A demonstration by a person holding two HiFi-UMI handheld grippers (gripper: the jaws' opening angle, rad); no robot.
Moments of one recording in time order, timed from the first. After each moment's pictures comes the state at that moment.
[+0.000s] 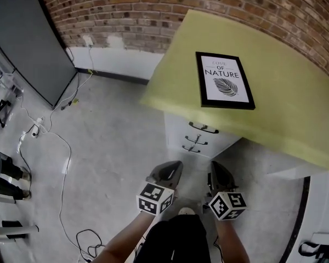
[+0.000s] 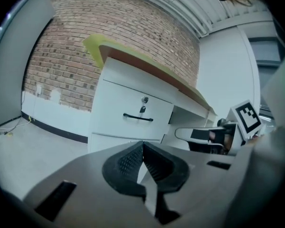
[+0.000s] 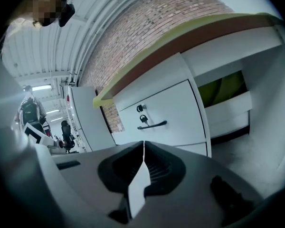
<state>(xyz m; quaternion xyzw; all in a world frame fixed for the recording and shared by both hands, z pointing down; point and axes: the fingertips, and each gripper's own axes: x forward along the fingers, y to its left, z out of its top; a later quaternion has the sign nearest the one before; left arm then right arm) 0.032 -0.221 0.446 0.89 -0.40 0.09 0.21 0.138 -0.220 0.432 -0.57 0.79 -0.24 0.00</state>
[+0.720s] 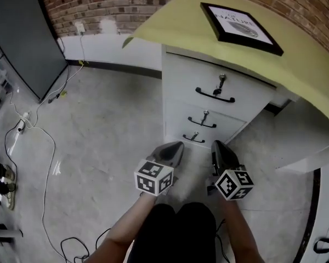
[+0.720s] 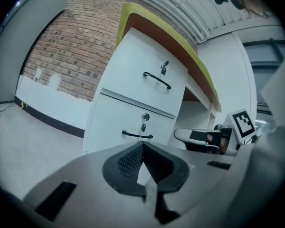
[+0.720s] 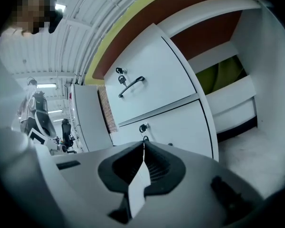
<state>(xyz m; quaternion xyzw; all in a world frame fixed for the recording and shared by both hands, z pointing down) 0.034 -0.258 0.603 0.90 -0.38 0.04 0.21 0.143 -0.256 0.581 -0.56 0.80 -0.20 0.04</state>
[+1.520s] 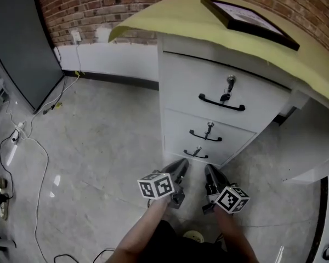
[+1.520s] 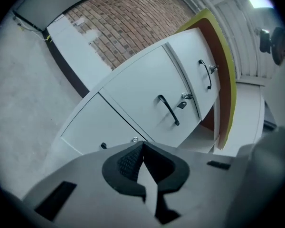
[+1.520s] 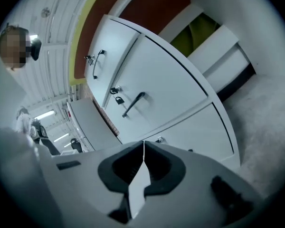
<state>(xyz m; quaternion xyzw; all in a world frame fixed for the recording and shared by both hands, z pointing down) 0.058 -0.300 0.732 0.83 -0.34 -0.09 0.43 0.138 -0.269 0.715 -0.50 0.79 -0.34 0.12</state>
